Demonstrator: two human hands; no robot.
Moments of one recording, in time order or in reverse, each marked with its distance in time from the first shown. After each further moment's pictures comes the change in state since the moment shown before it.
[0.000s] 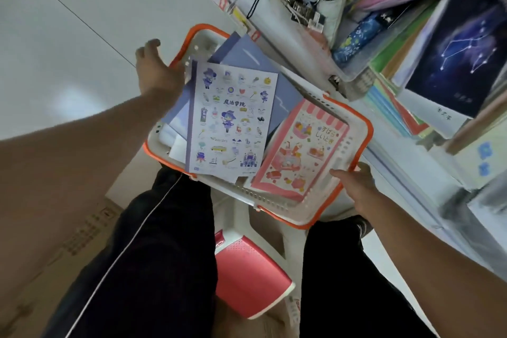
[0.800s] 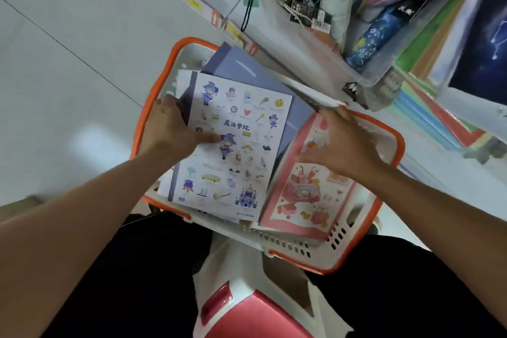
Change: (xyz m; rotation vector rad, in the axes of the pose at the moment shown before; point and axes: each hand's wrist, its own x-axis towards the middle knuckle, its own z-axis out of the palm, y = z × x) left_hand -0.031 -0.023 0.038 0.286 -0.226 0.164; right_hand 0.037 -0.100 0.054 -0.655 0.102 -1.062
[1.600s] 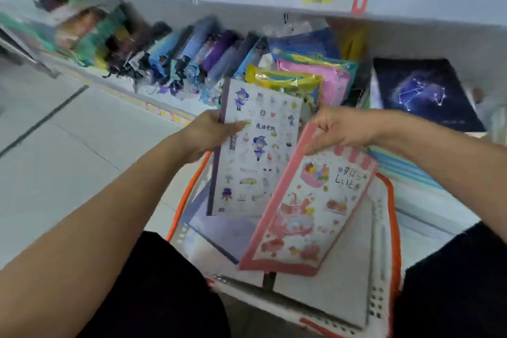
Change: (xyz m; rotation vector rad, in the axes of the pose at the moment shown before) left_hand -0.070 0.100 -0.082 -0.387 -0.188 0.509; right_hand -0.054 -0.038 -0.131 0.436 -0.204 -0.620
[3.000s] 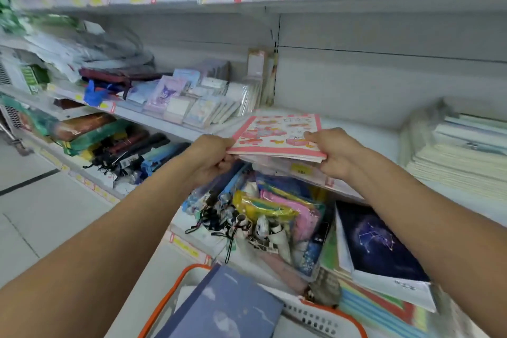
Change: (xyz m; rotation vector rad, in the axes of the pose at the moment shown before) left_hand 0.006 0.170 -0.081 -0.597 0.135 0.187; right_hand 0.015 -0.203 -0.103 0.758 0.973 0.066
